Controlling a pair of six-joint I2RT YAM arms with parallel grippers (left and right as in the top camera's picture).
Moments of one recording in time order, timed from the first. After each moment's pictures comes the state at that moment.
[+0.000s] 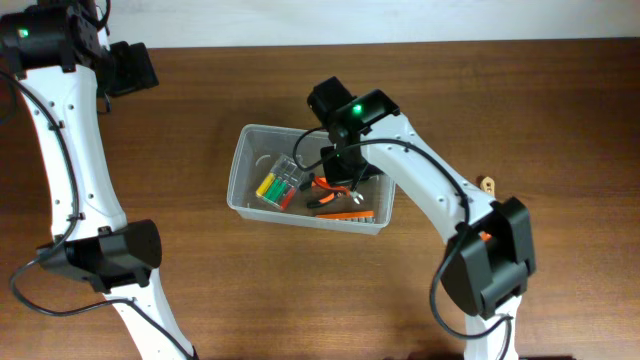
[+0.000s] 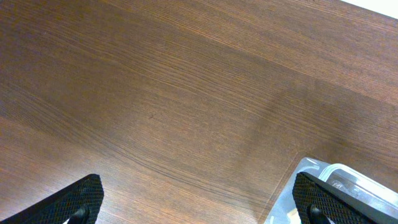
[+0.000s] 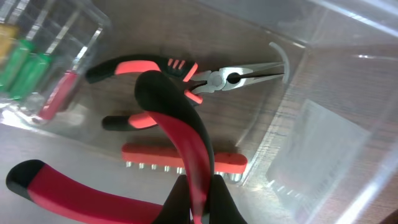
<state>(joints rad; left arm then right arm) 0.15 2.19 2.68 -1.61 -0.12 -0.18 0.55 2.08 1.85 -1.25 0.04 0.39</state>
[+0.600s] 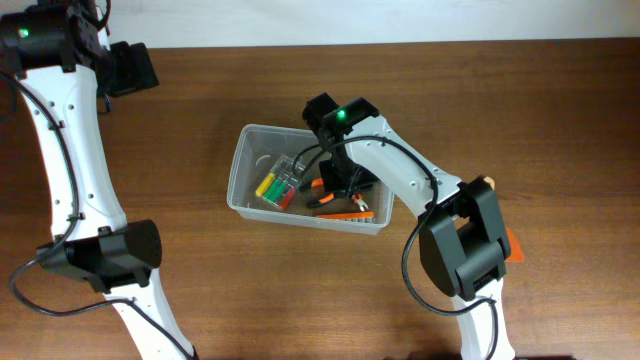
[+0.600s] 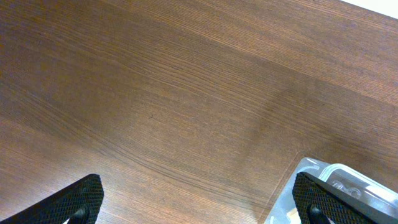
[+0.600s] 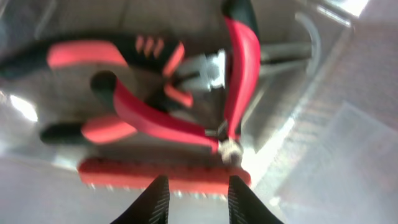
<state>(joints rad) 0.15 2.19 2.68 -1.61 -0.12 -0.18 0.55 2.21 1.86 -1.29 0.04 0.36</state>
